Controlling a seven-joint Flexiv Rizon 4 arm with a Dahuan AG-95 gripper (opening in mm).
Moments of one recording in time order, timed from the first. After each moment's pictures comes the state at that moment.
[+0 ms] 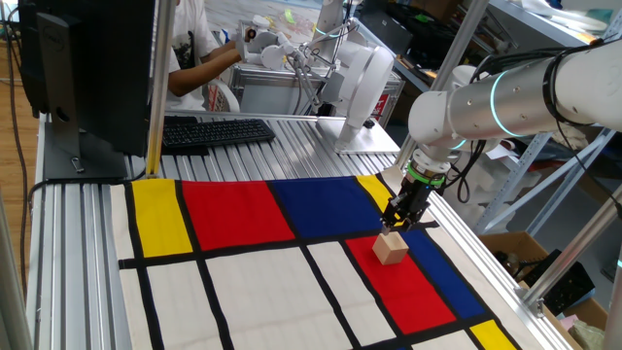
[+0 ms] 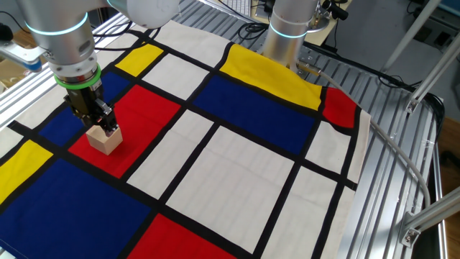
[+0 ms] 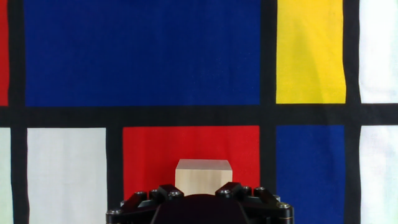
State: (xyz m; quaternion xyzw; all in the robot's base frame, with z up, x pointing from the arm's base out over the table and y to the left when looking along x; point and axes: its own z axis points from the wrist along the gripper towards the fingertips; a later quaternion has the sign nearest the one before) arm 0.607 -0.251 0.075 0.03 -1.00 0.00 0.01
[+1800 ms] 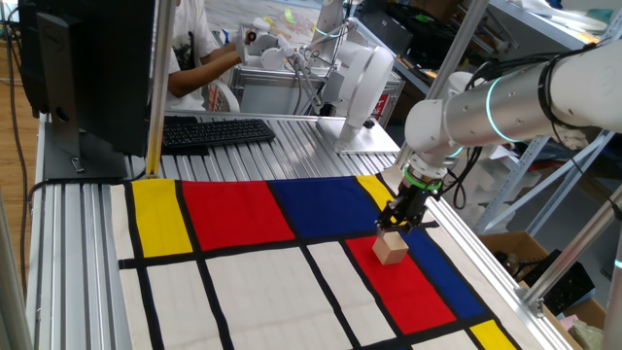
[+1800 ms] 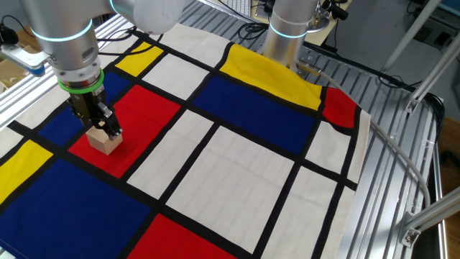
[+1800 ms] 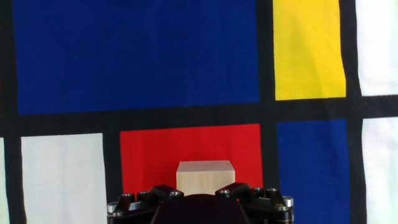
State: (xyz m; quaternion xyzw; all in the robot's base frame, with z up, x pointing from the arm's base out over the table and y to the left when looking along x) arm 0.607 -0.250 0.059 0.00 -1.00 0.00 0.00
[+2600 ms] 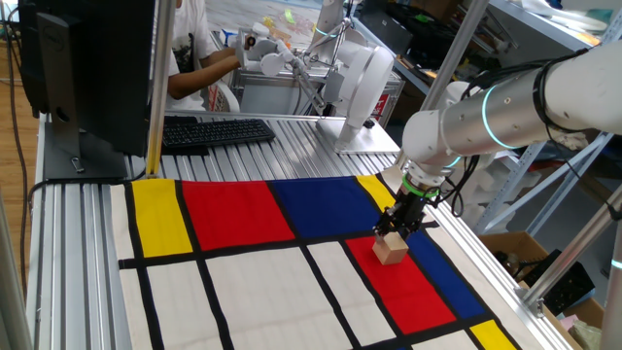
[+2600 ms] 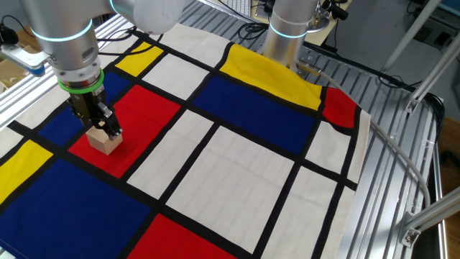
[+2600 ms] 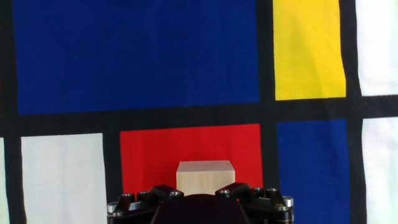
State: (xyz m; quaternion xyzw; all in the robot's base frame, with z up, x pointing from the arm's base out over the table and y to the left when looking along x) arm 0.604 -0.251 0.040 0.00 -1.00 0.01 -0.01
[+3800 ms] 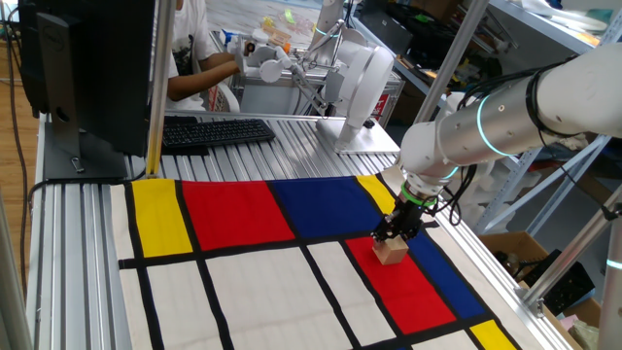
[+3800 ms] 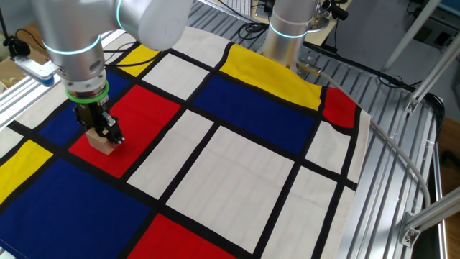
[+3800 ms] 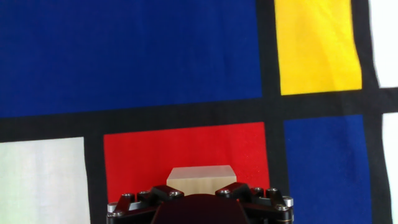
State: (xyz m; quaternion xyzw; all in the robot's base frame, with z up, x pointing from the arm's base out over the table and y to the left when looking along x) arm 0.605 -0.253 0.018 0.00 -1.00 0.00 -0.02
